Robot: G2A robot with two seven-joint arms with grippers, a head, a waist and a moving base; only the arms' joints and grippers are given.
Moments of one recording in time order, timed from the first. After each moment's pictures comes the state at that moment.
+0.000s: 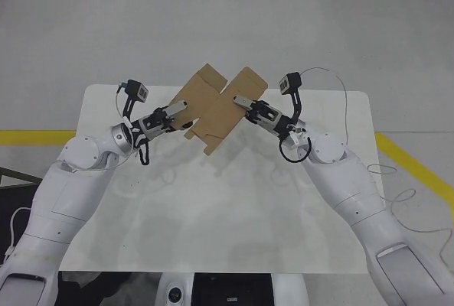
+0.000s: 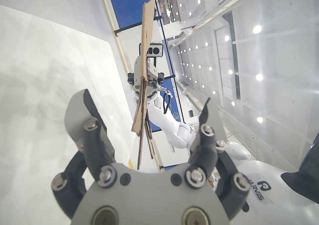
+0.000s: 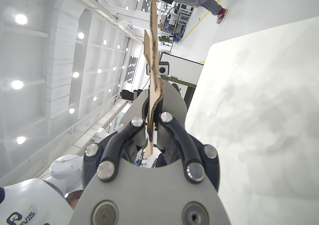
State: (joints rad) left arm 0.89 -0.97 -1.14 -1.35 -0.56 -0.37 -0.86; right arm -0.67 -1.30 0.90 -1.02 0.52 -0.53 0.70
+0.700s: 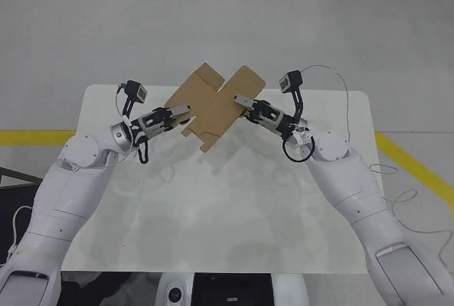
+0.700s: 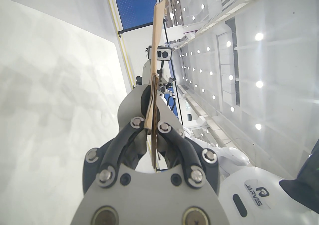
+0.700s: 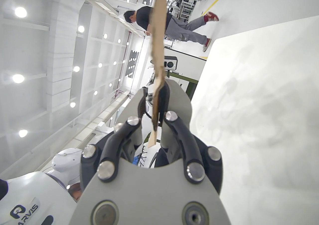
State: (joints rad) left arm 0.87 -0.99 -1.16 -1.29 -0.56 -0.34 -0.88; right arm -0.67 -1.31 0.97 -1.02 0.50 -0.55 0.81
